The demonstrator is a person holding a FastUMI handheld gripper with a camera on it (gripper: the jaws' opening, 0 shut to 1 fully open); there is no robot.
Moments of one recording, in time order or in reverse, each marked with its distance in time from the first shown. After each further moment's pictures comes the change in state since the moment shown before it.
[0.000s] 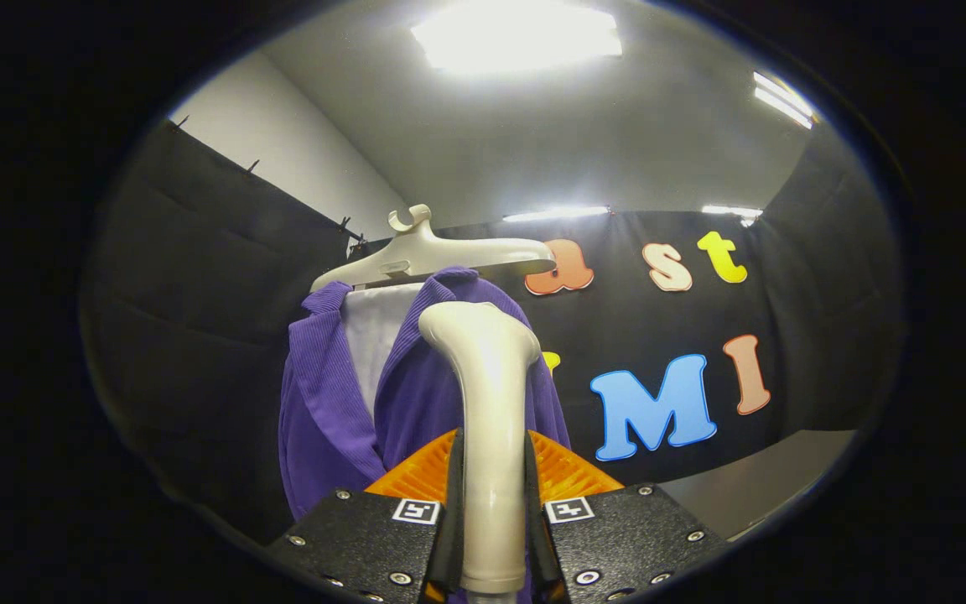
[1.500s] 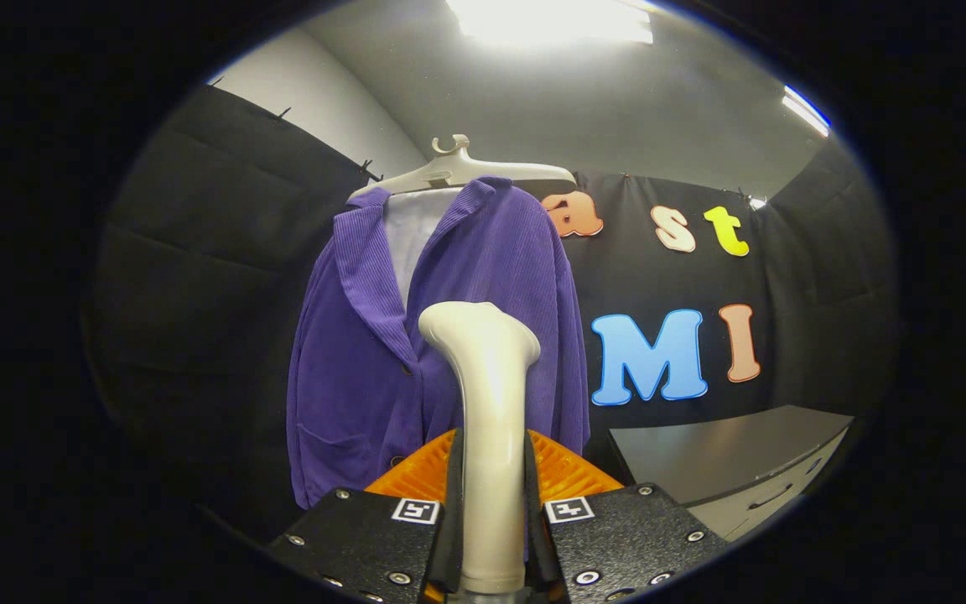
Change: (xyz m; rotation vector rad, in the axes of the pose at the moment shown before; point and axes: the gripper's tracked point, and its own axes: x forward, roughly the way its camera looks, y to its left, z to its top) arm -0.067 0.023 -0.101 -0.074 0.185 0.013
